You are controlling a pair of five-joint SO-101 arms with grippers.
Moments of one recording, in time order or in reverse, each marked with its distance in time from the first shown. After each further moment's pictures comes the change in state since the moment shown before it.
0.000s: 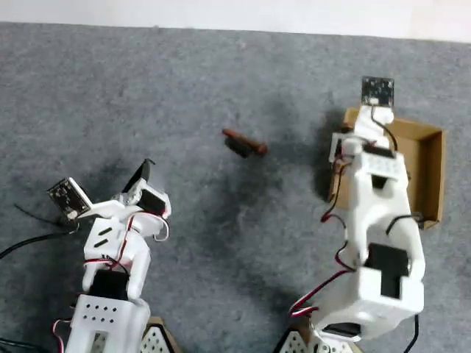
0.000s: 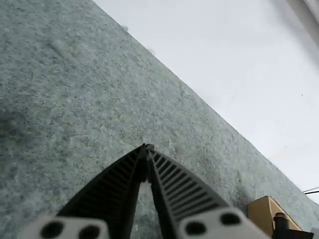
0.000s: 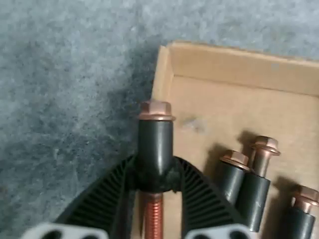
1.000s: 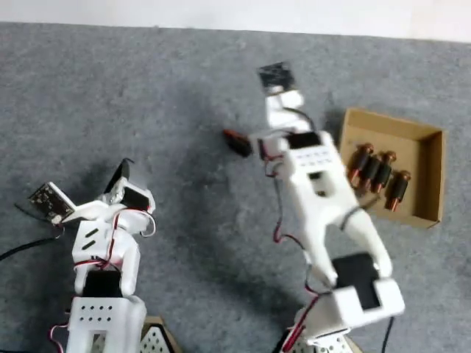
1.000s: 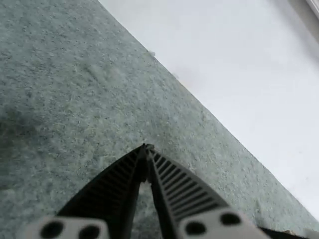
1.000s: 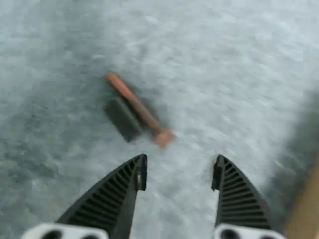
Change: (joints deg) left arm -7.3 0.0 0.0 0.0 -0.3; right arm -26.8 -2.0 -6.4 9.6 0.4
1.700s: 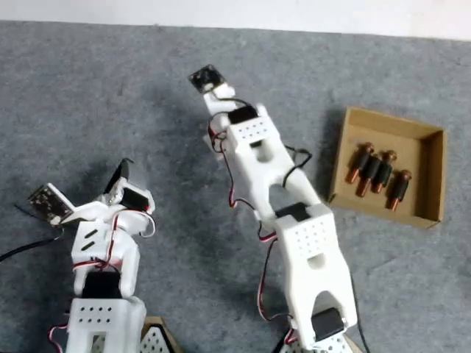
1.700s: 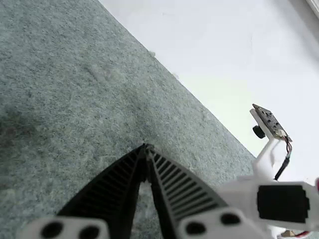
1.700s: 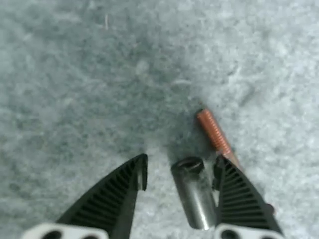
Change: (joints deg) left arm 0.0 0.0 0.0 0.0 0.0; right arm -8.0 42.1 -48.3 19.0 7.3
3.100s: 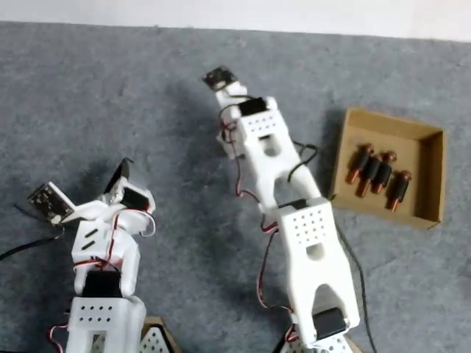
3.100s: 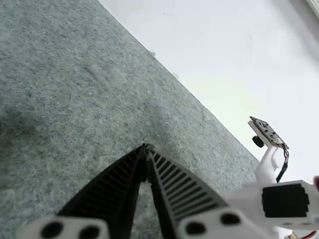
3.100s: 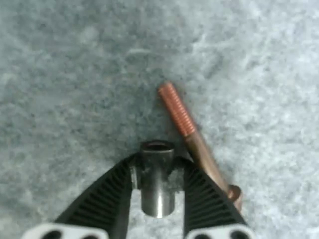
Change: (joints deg) left arm 0.0 0.0 0.0 0.0 0.0; right arm 2.2 9.6 -11.0 9.8 3.3
